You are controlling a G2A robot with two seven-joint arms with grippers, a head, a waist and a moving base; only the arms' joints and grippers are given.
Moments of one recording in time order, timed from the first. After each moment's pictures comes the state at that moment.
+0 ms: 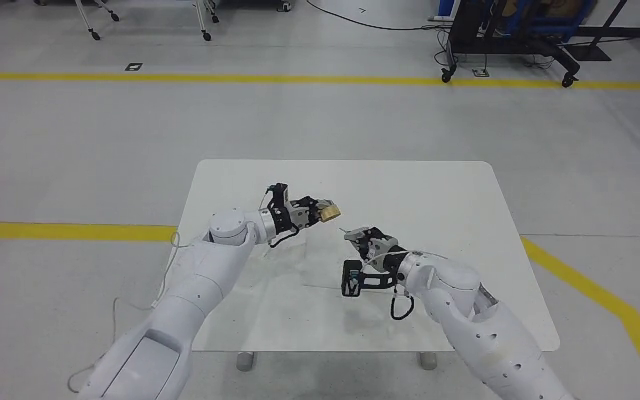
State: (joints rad) left arm 0.76 -1.41 -0.93 -0.70 -0.59 -0.02 -0.91; right arm -1.39 -1.11 1.07 -1.80 -2.37 -0.44 -0.03
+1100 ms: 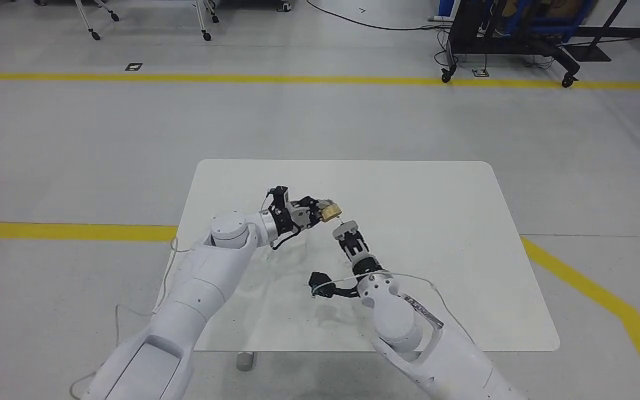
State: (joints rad) left arm 0.79 -1.42 -0.96 -0.73 -0.60 0.02 -0.89; right arm -1.35 -1.19 0.78 -1.78 -2.98 -0.33 0.42
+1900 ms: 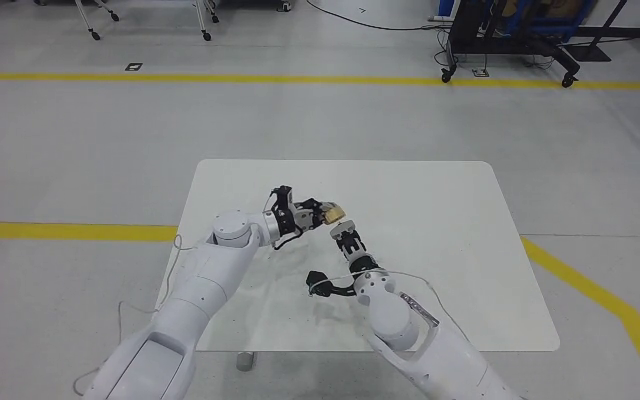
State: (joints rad) left arm 0.77 -1.43 -0.95 -0.70 -0.56 -0.02 -0.93; right arm -1.35 -1.22 0.79 -1.76 -2.99 -0.37 0.41
